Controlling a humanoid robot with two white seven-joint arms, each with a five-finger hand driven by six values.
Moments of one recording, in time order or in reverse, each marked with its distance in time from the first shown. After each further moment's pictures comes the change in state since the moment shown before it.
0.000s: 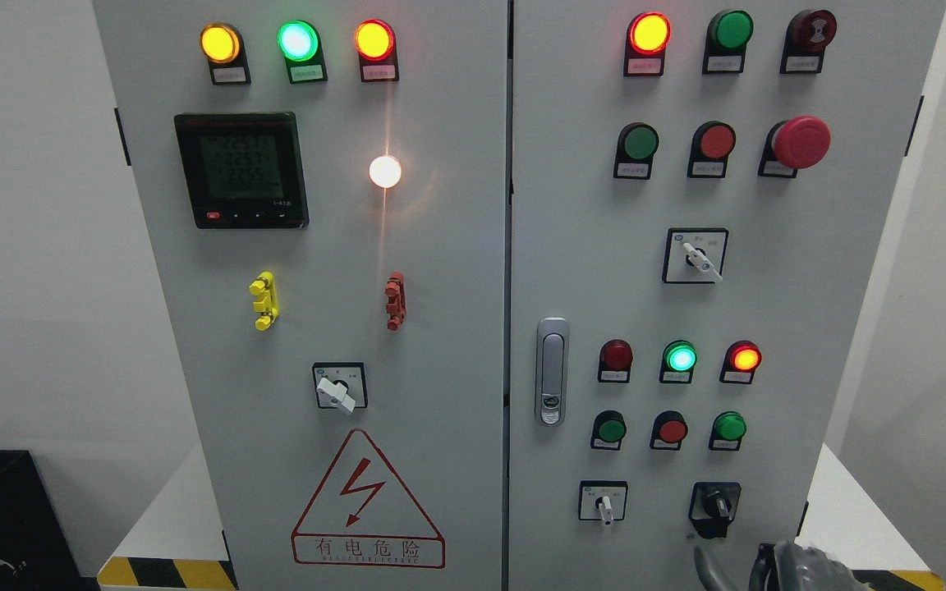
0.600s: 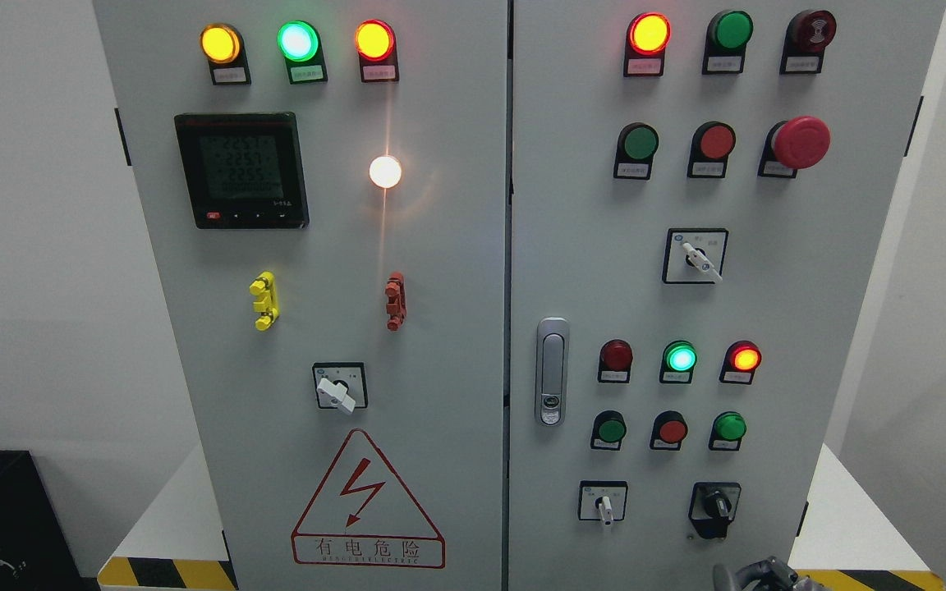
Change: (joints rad) left arm 0.000 0.000 0.000 0.000 0.000 0.000 0.000; right arm 0.147 0.023 0.025 -0.090 -0.534 -0.123 -0.164
